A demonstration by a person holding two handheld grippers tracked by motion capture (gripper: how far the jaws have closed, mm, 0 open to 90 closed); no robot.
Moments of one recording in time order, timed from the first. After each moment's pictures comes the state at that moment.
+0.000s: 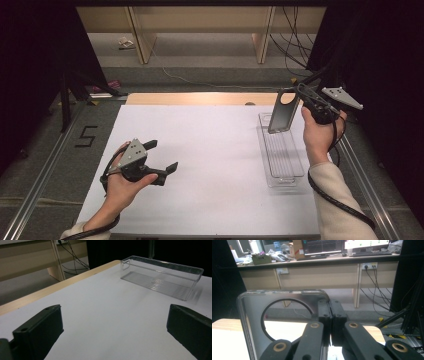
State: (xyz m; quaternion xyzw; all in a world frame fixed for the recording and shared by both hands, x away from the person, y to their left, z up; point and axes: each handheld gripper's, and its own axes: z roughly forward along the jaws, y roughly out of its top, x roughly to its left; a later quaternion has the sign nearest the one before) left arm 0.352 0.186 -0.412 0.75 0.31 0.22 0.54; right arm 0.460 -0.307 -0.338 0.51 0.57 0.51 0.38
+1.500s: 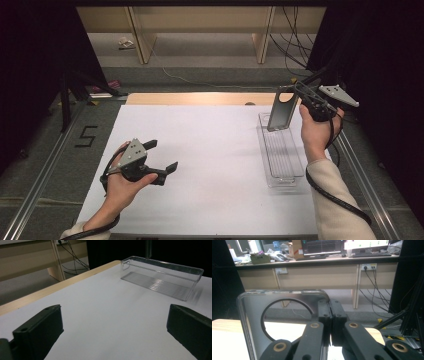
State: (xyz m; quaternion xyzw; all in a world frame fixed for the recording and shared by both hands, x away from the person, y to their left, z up) left arm 0.352 0.186 -0.412 0.75 0.31 0.22 0.54; right arm 0.470 -0.304 -0.341 0.51 0.57 0.51 0.38
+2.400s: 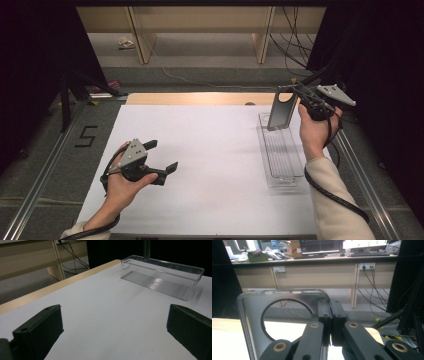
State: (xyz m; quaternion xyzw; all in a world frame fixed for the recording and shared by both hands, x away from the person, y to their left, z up) left arm 0.353 0.186 -0.413 0.75 0.31 0.22 0.54; right arm 0.479 -0.304 -0.346 0.51 0.58 0.50 0.39
